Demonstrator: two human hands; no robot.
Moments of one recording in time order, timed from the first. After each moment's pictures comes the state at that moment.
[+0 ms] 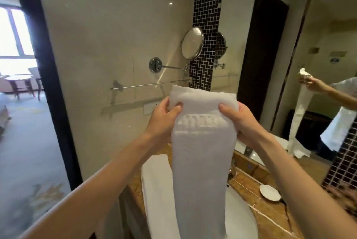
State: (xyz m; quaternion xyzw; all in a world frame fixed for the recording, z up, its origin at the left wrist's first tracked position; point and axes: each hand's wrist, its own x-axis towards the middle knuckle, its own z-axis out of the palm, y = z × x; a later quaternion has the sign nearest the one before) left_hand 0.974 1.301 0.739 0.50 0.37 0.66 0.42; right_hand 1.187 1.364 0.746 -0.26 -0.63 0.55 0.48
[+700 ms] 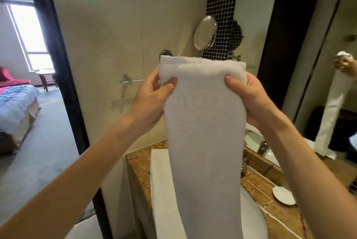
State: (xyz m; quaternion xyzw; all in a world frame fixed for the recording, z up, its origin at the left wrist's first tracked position) left_hand 0.970 1.273 0.787 0.56 0.30 0.69 0.34; right_hand 1.176 1.360 0.796 -0.14 -0.68 0.54 0.48
